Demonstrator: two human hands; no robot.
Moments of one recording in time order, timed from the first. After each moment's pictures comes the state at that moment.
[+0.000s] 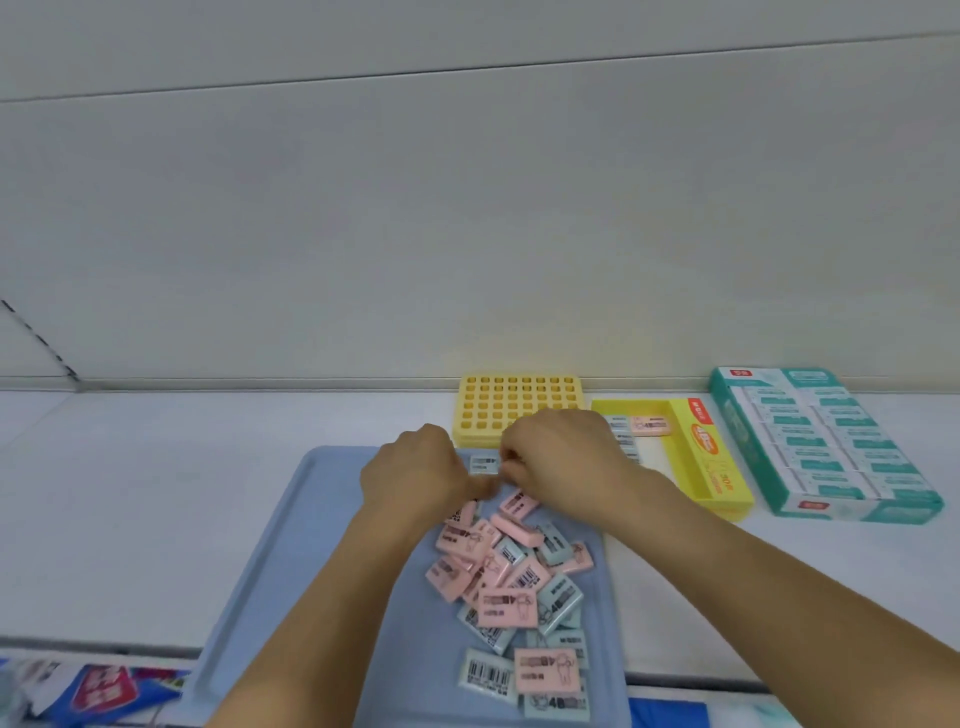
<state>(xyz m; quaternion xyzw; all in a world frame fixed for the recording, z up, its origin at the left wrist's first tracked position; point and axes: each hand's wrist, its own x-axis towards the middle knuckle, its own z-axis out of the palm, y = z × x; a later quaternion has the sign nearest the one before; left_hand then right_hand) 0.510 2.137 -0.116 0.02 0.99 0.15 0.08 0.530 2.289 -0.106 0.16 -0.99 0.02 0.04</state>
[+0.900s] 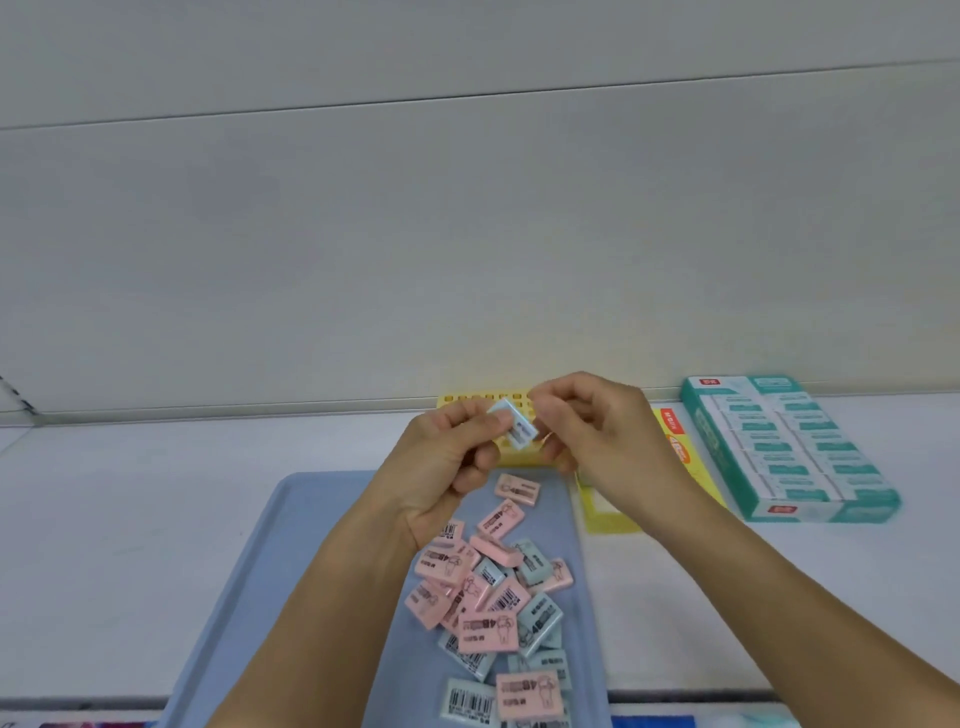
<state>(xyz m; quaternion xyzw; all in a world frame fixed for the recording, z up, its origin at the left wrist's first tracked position) 0.509 2.161 -0.095 0.07 0.58 0.77 0.26 0.559 2.326 -0.086 0.00 -0.79 0.60 0.11</state>
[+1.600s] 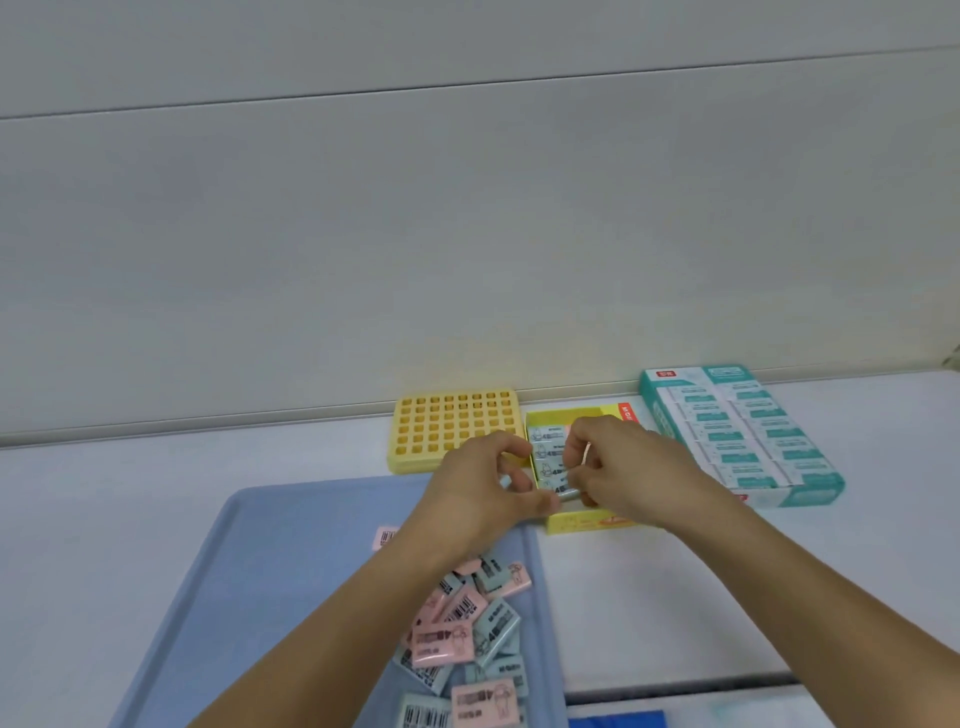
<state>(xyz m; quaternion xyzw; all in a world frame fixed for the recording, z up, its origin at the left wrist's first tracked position) 0.524 2.214 -0.122 0.18 0.87 0.43 0.16 0.563 2.383 -0.107 -0.09 -0.98 0.18 -0.03</state>
